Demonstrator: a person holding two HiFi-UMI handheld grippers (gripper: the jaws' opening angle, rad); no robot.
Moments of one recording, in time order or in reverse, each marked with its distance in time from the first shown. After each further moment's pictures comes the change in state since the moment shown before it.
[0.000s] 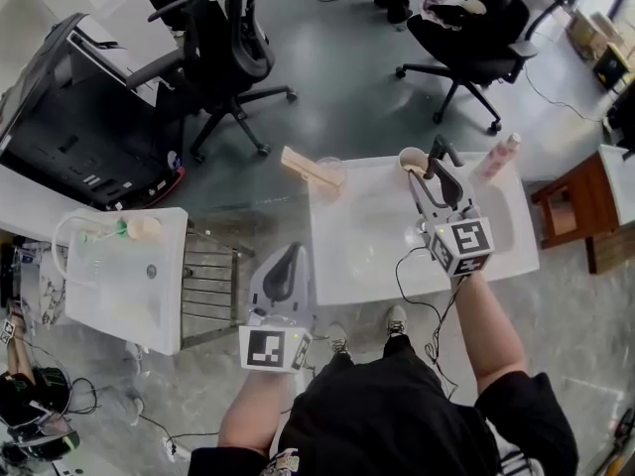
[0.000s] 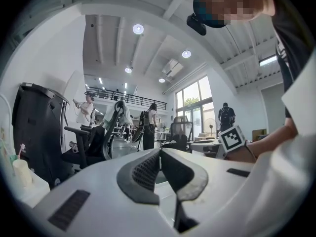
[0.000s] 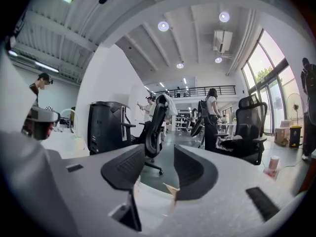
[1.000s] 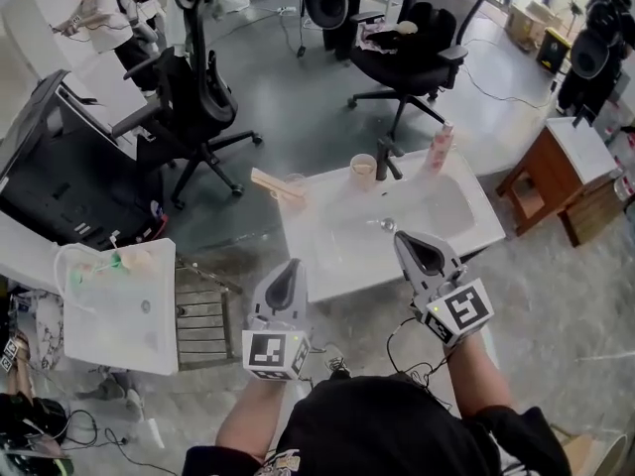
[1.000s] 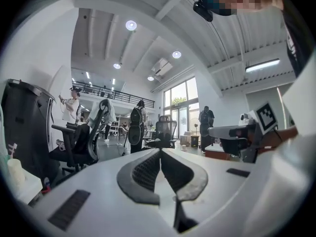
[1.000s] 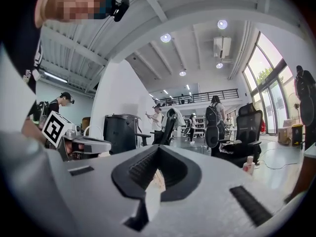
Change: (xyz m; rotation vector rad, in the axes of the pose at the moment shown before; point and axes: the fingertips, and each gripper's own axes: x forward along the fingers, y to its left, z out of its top) left arm -0.067 -0.078 0.001 0.003 0.024 -0.184; right arm -0.207 0.104 0.068 0.019 -0.084 0.055
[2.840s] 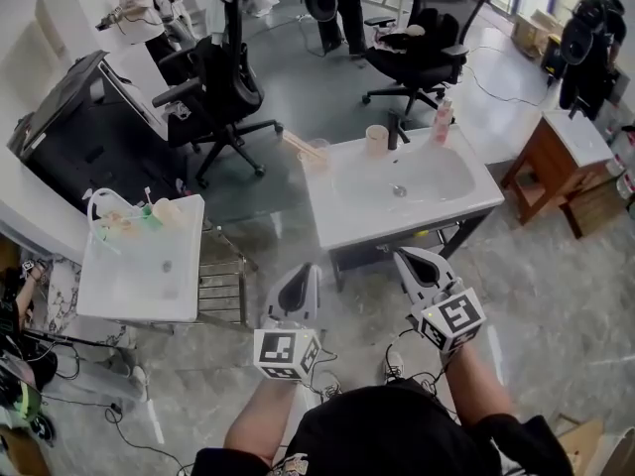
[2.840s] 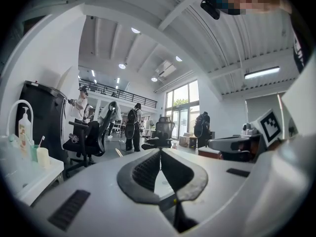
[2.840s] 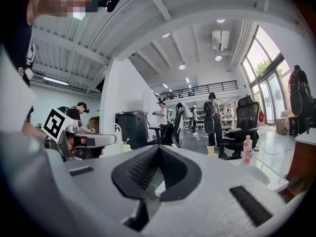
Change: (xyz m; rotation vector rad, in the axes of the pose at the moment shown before) left arm -0.197 -0.045 -0.002 -0.058 0.008 0.018; right arm -0.126 0.166 -0.019 0.068 0.077 0.011
